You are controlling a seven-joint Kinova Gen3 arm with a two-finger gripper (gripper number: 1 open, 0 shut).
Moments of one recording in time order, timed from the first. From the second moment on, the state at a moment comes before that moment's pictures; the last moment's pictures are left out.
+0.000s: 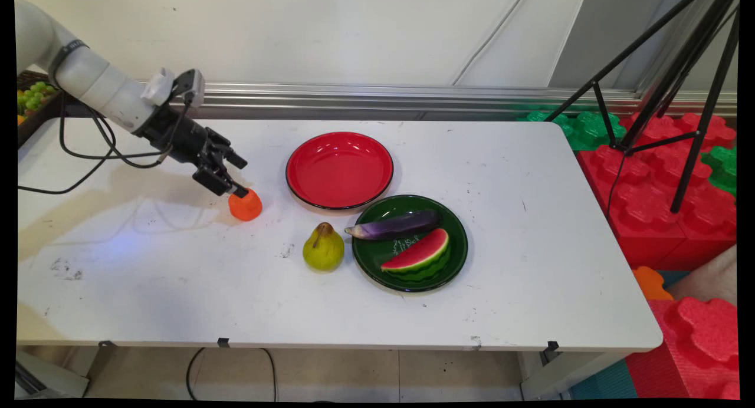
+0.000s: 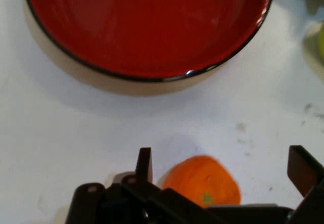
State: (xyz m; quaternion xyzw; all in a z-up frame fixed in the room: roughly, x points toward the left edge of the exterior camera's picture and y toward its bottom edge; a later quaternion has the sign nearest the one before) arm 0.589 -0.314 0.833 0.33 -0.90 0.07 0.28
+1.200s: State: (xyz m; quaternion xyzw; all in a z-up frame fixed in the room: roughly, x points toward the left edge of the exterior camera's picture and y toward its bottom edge) arm 0.483 -0.335 0.885 0.26 -0.89 0.07 0.37
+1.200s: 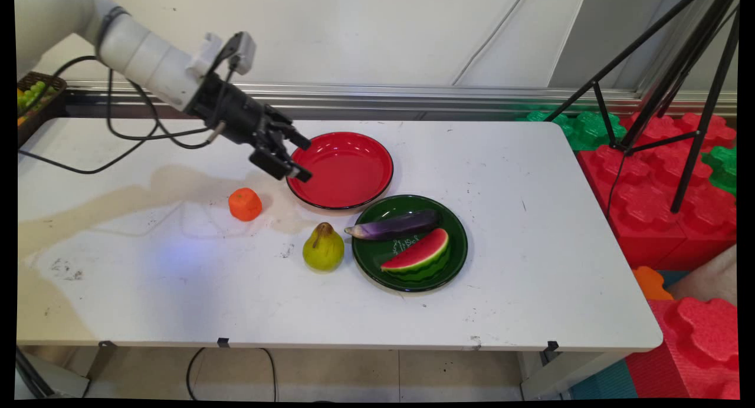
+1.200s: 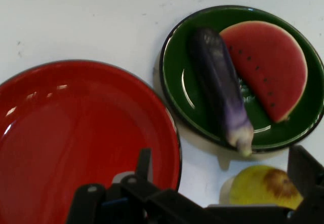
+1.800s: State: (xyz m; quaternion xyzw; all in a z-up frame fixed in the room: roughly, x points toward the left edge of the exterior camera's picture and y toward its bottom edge) arm 0.420 -0.361 0.864 0.25 -0.89 0.06 0.37
